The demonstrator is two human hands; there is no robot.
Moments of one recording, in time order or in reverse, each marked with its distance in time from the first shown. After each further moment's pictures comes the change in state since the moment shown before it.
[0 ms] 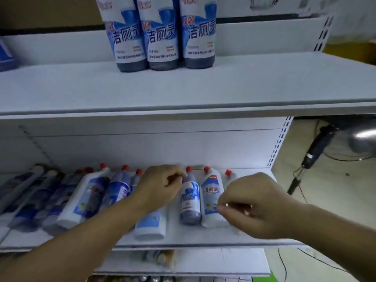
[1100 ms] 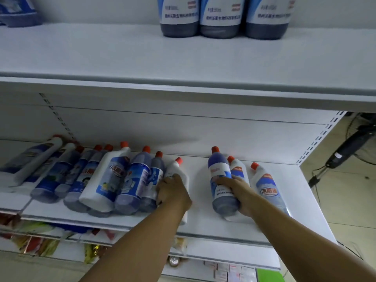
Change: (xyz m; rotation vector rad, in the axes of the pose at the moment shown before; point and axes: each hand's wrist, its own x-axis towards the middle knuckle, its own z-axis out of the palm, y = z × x) left_hand -0.026 -0.119 0.091 0.769 -0.432 -0.809; right_hand 0.116 -0.027 0.151 1.343 -0.042 1.279
